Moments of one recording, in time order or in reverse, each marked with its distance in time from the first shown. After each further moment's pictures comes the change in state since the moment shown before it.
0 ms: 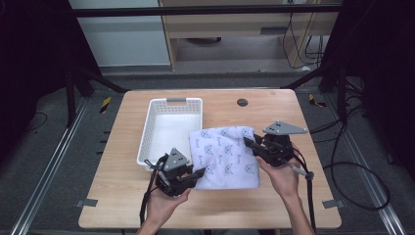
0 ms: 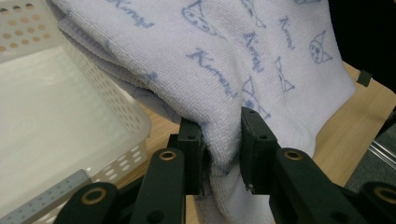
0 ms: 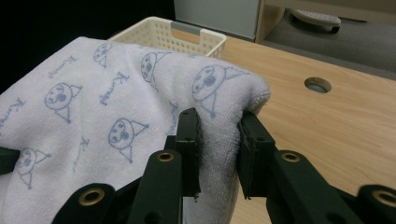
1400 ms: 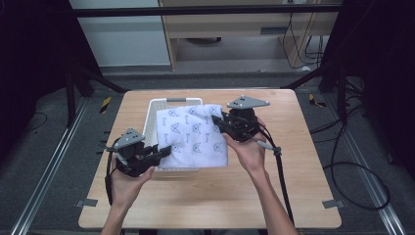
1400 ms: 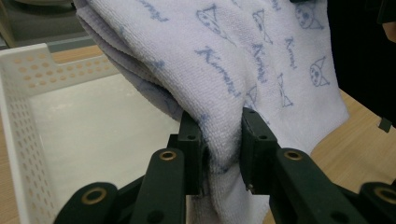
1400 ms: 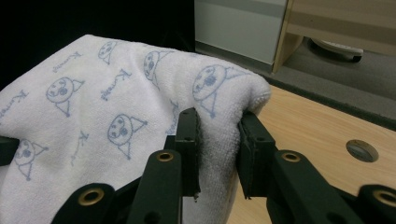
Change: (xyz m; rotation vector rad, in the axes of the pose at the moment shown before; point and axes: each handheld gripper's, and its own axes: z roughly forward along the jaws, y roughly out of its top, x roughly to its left) left arm 0.074 0.018 -0.060 -0.095 0.070 -0.109; right arm 0.045 0.074 0.051 -0.053 0.059 -0.043
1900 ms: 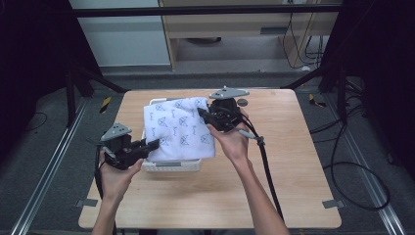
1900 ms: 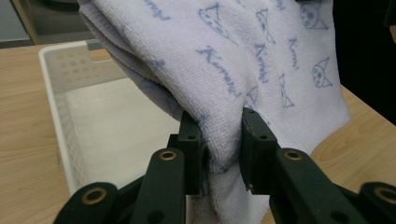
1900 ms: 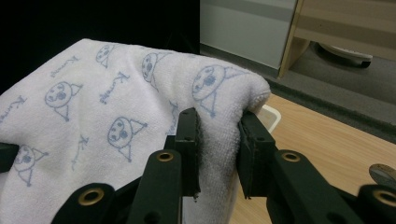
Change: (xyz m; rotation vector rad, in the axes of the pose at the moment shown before) left arm 0.030 0.002 -0.006 -0.009 0.055 -0.041; right arm 0.012 0.021 0.038 0.004 0.014 -0.010
